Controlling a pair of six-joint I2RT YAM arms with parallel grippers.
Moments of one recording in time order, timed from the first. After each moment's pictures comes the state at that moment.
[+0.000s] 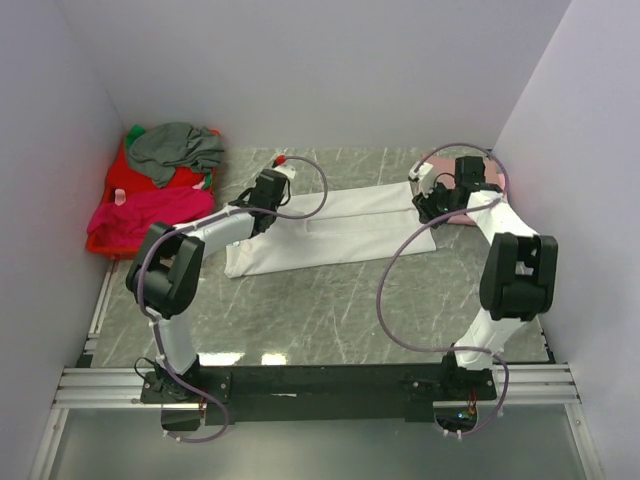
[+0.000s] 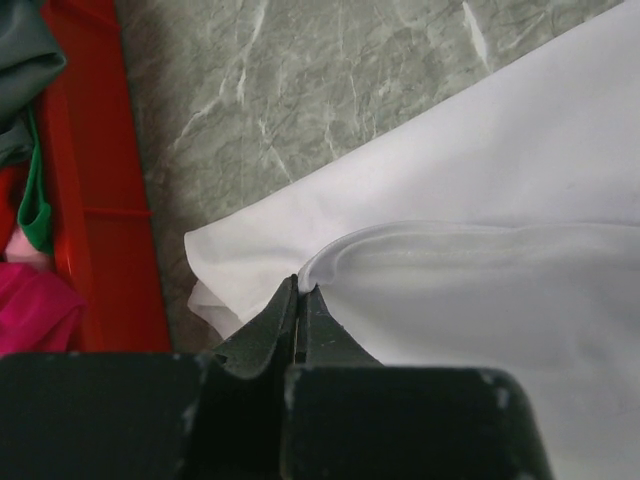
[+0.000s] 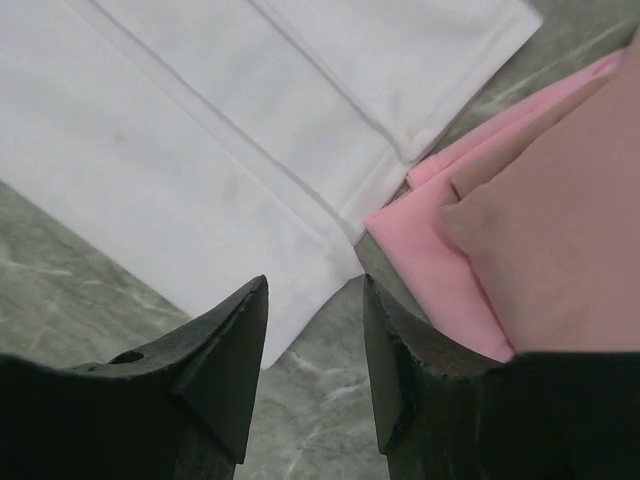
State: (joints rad) left arm -0.48 1.85 1.23 -0.06 -0.49 0.17; right arm -0.08 1.77 1.28 -0.52 -0.44 -0.86
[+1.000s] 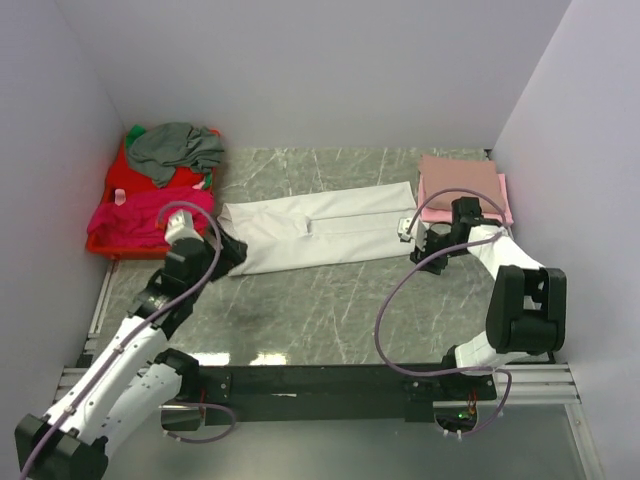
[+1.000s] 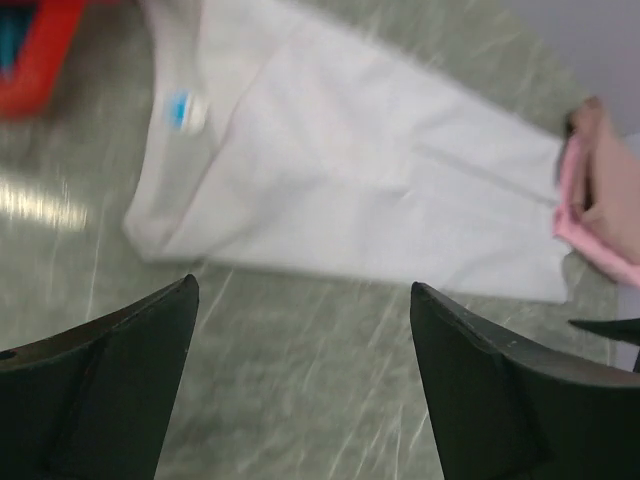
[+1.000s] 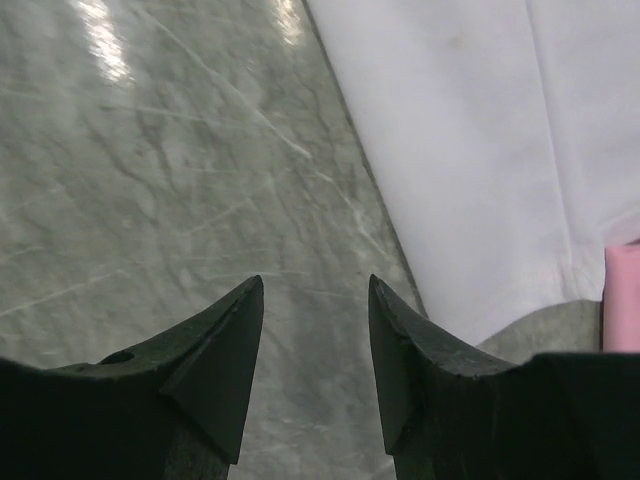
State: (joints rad) left arm -0.40 0.74 0.63 -0.33 -0.24 -0.80; right arm -0.07 1.50 0.92 -0.70 -0.62 -1.36
